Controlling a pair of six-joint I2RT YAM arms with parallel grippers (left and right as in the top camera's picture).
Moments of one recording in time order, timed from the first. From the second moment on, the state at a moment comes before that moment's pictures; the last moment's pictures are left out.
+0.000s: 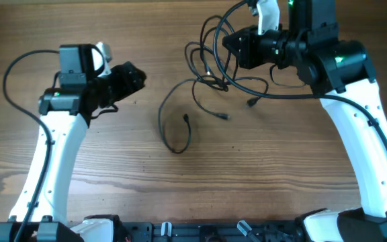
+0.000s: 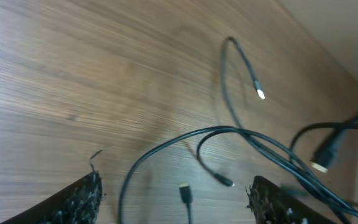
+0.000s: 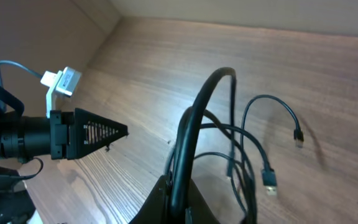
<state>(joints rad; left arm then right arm) -0.02 1.41 1.17 -0.68 0.38 -0.50 0.31 1.57 1.74 -0.85 -0.52 0.18</state>
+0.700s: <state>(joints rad) -0.08 1.46 1.17 -0.67 0.39 -0.54 0.31 1.62 1.74 -0.88 -0.50 0.18</state>
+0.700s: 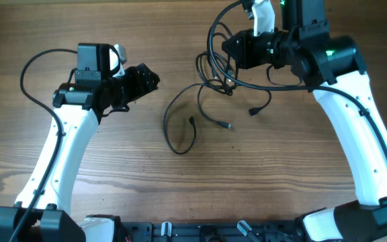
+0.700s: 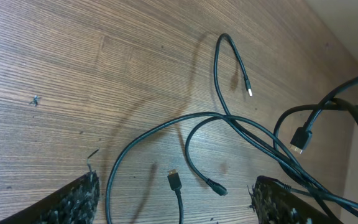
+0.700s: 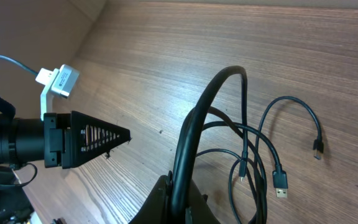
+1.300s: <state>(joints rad) -0.08 1.46 1.17 -0.67 0.39 -0.54 0.31 1.62 1.74 -0.89 -0.49 0.18</state>
